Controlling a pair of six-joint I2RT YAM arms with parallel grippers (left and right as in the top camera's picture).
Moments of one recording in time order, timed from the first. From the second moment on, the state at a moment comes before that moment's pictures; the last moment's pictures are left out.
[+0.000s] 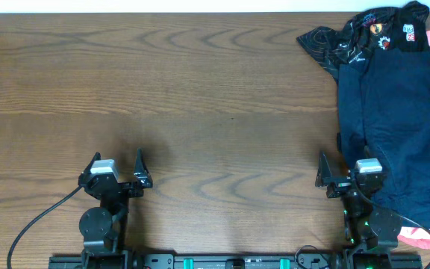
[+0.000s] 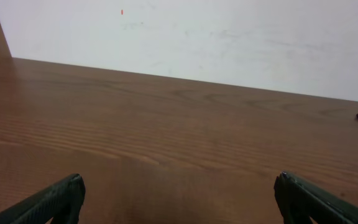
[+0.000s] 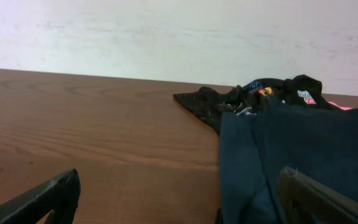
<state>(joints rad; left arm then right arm) 0.02 0.01 0.03 -0.13 0.00 -0.14 -0.02 0.02 0.01 -0.06 -0.11 -0.03</state>
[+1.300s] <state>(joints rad) 0.02 0.03 0.05 -0.17 0.01 -0.22 -0.02 0.16 0.08 -0.14 -0.08 0.08</state>
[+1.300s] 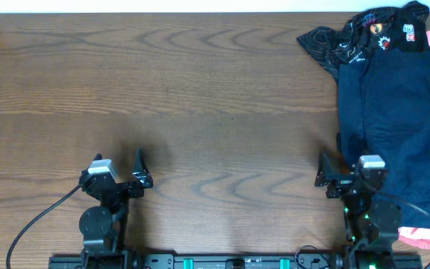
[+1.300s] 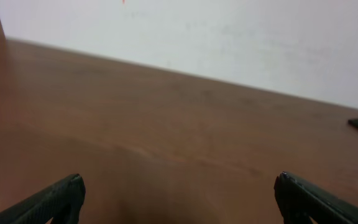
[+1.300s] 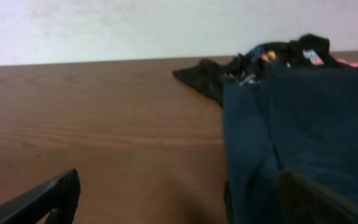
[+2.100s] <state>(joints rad) 0.02 0.80 0.69 -0.67 0.05 -0.25 -0.11 1.38 0.89 -0.60 0.27 0.04</state>
